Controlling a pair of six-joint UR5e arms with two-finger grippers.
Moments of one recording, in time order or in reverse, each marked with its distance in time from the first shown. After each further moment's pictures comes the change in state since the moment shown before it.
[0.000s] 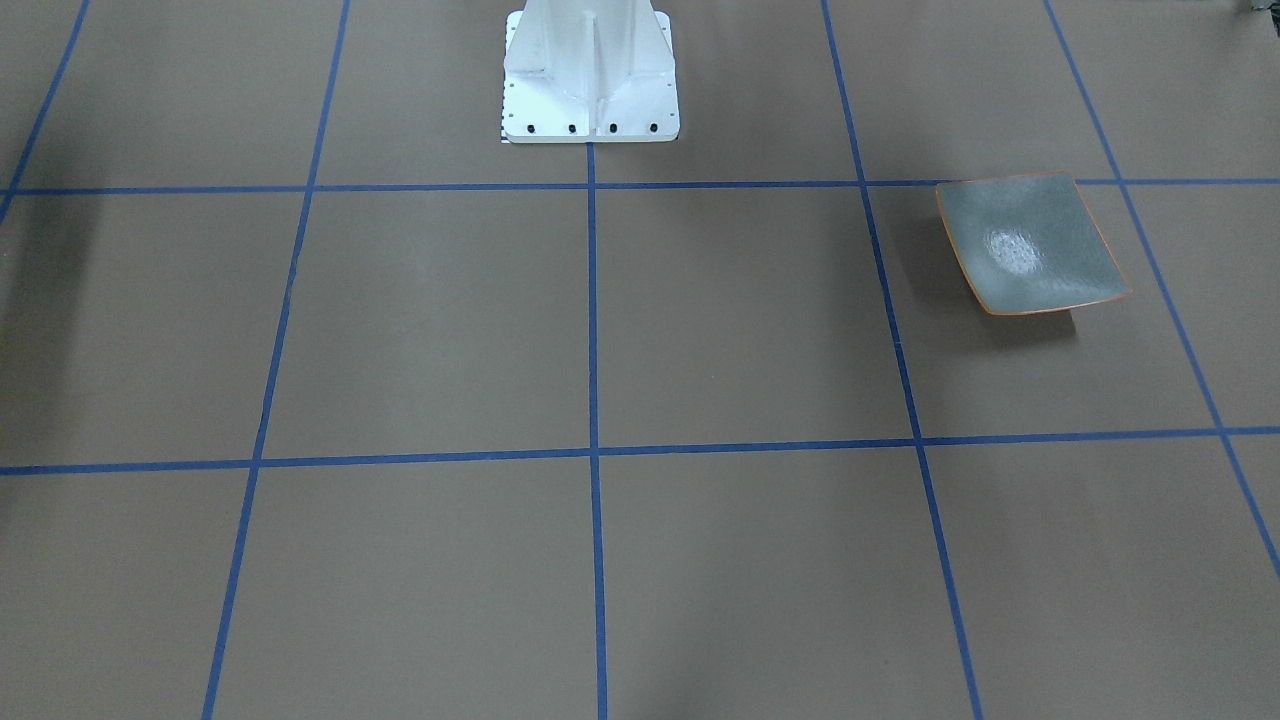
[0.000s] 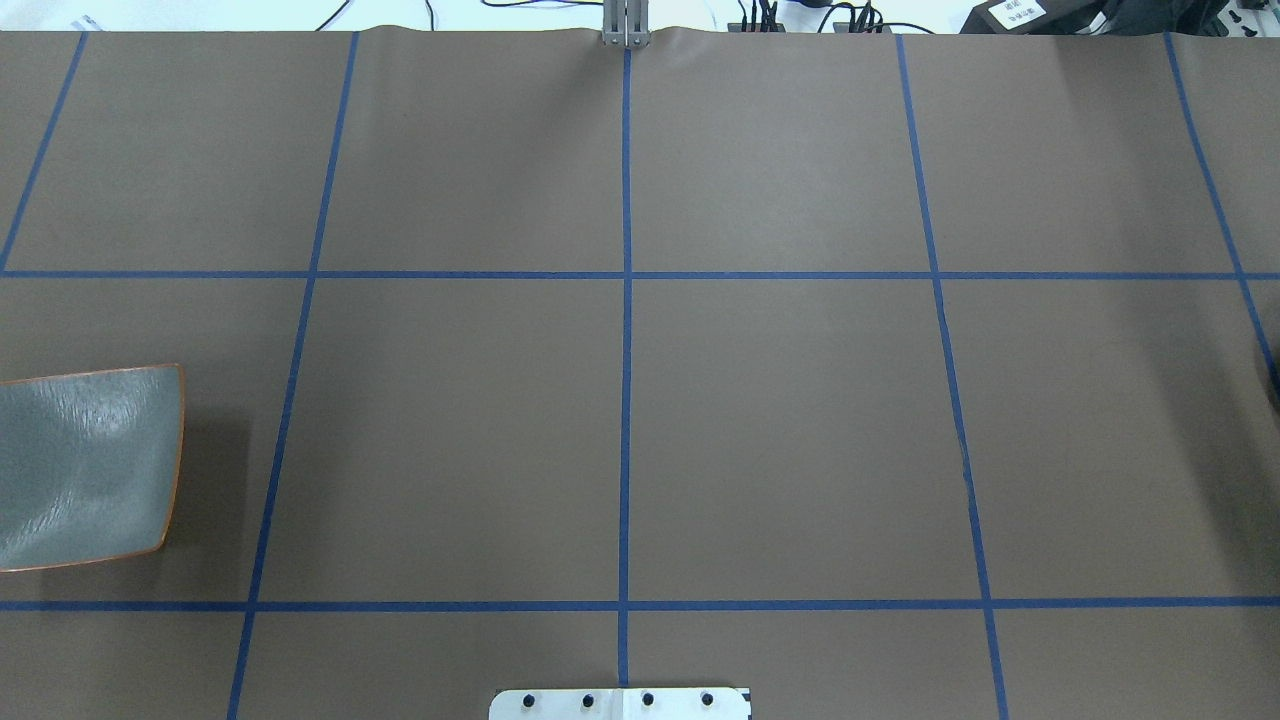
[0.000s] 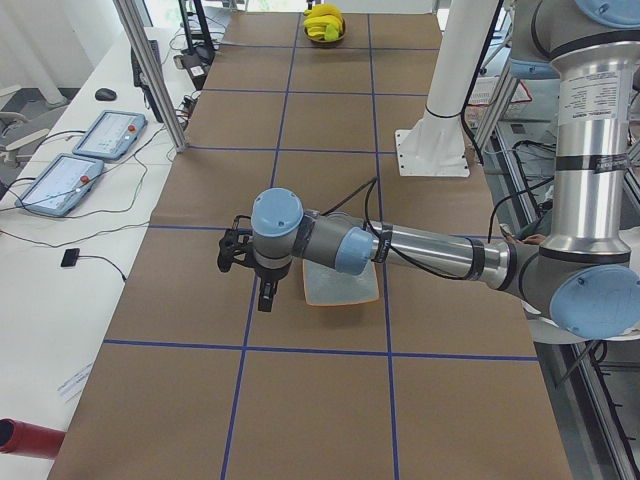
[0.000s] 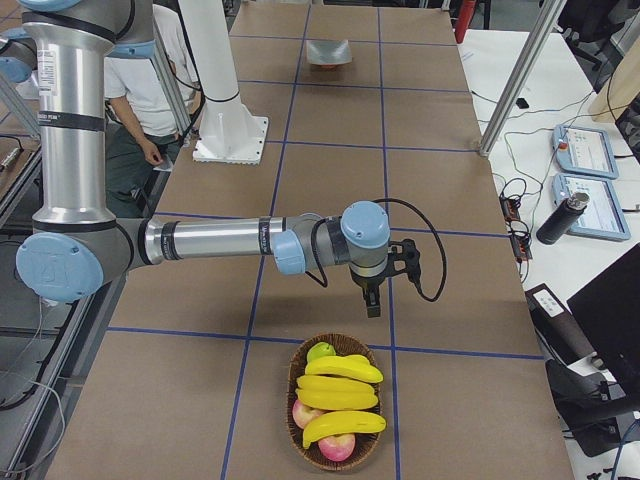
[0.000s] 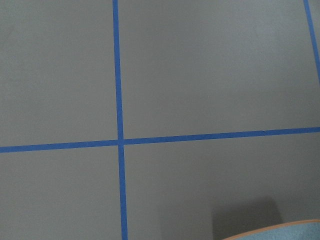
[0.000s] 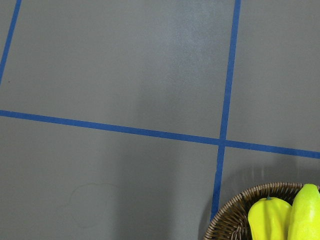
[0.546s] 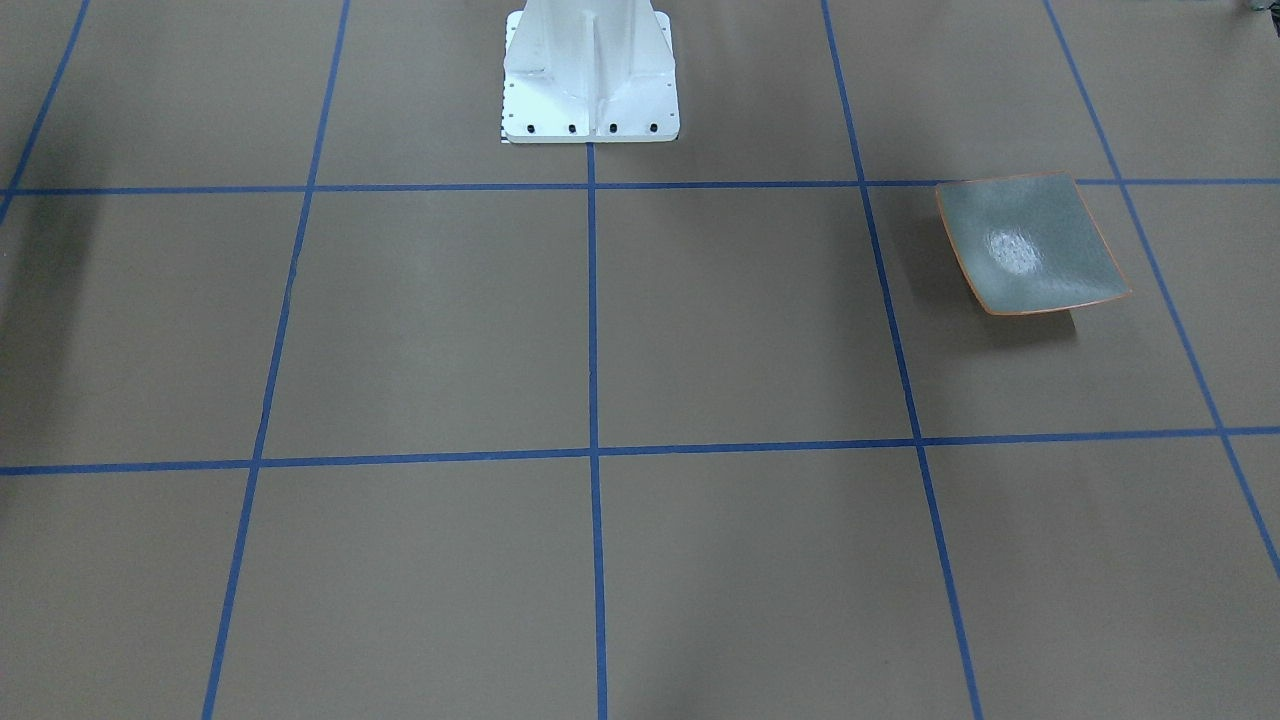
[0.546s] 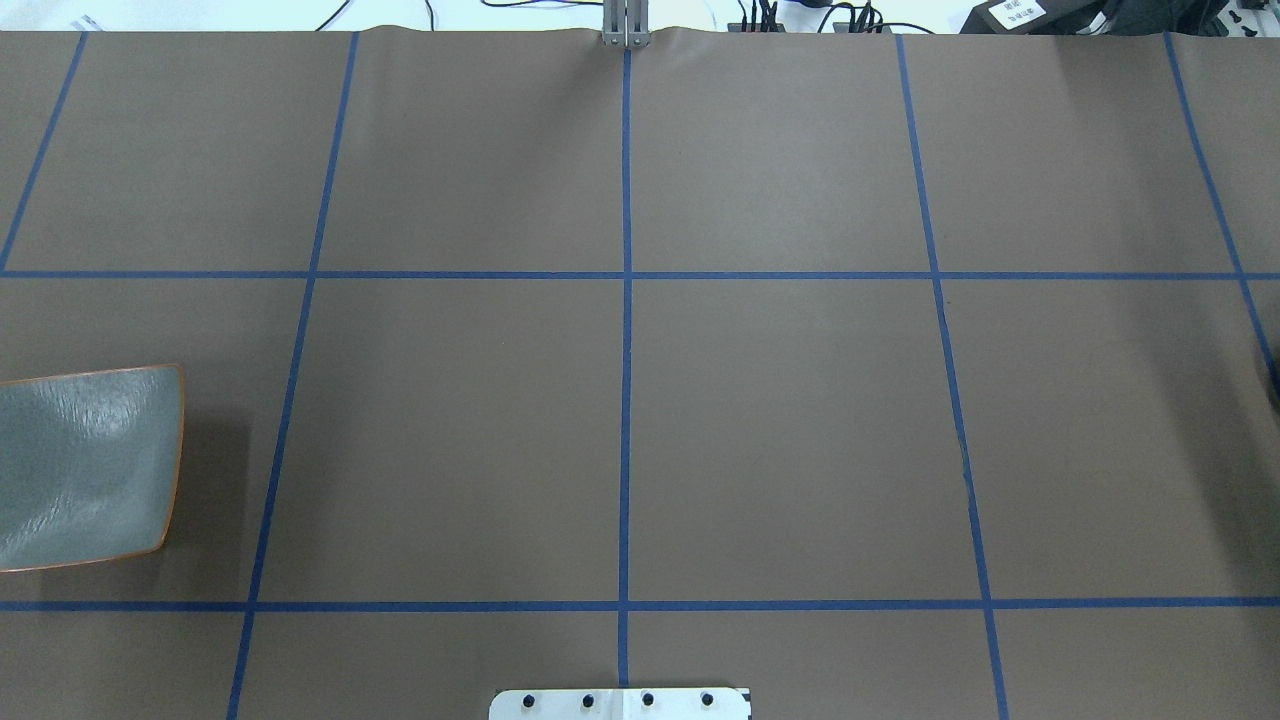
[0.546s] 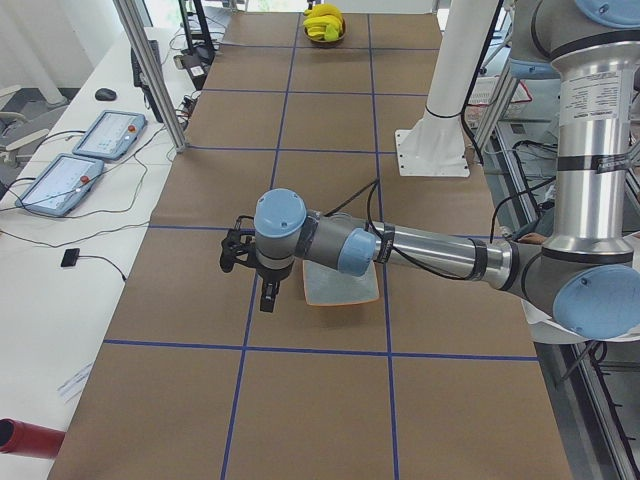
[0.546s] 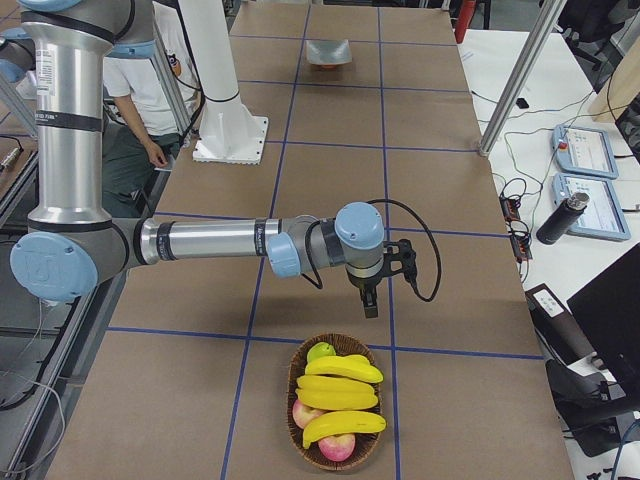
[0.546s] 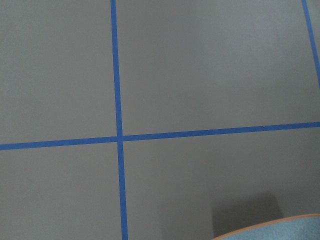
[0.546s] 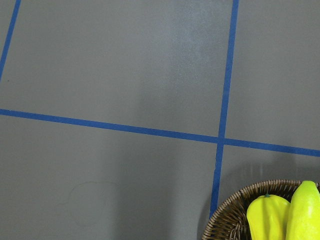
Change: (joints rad) left arm 0.002 0.014 0.005 -0.031 0.001 -0.002; right arm 0.000 -0.028 0.012 0.049 -0.004 0.007
